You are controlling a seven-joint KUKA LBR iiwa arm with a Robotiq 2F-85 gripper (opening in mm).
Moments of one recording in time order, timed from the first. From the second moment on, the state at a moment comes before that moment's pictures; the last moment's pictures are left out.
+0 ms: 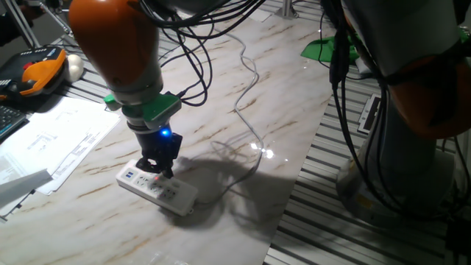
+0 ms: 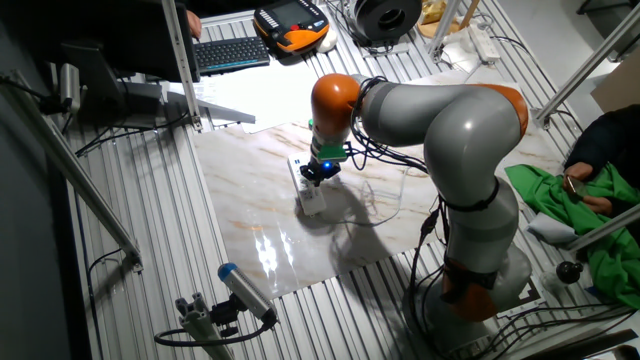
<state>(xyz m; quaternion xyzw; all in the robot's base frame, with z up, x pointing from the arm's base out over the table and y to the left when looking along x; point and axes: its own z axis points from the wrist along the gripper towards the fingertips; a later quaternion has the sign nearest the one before) 0.471 0.225 0.073 -0.08 -0.99 -0.03 0.06</state>
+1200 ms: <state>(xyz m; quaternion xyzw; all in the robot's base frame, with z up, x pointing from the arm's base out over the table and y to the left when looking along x) 0.477 0.222 0.069 -0.06 -1.00 -0.05 0.05</state>
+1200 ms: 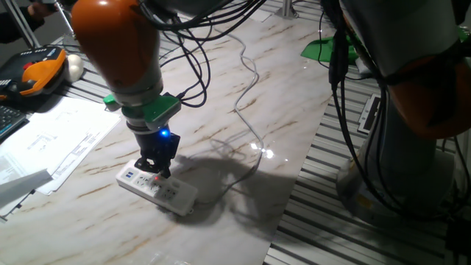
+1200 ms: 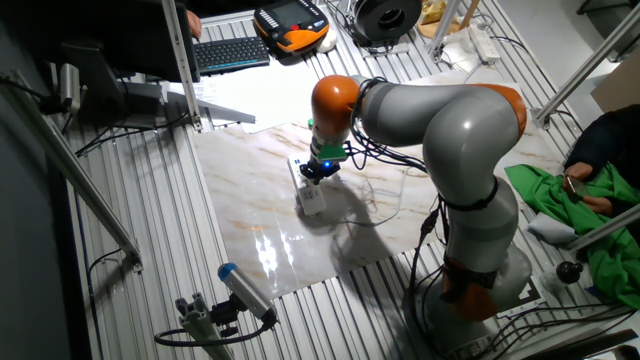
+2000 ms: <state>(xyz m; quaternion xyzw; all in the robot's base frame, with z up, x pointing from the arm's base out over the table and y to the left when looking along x) 0.496 0.219 0.056 -0.05 -1.00 -0.04 0.05</state>
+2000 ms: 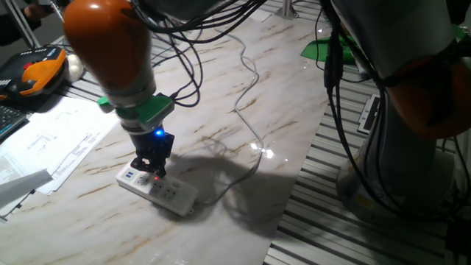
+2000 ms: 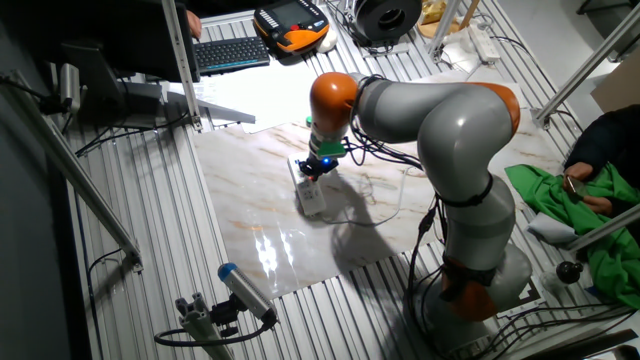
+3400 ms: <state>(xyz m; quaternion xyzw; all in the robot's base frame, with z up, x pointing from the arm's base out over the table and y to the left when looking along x) 0.494 0.226 0.047 -0.05 -1.00 -0.04 0.05</state>
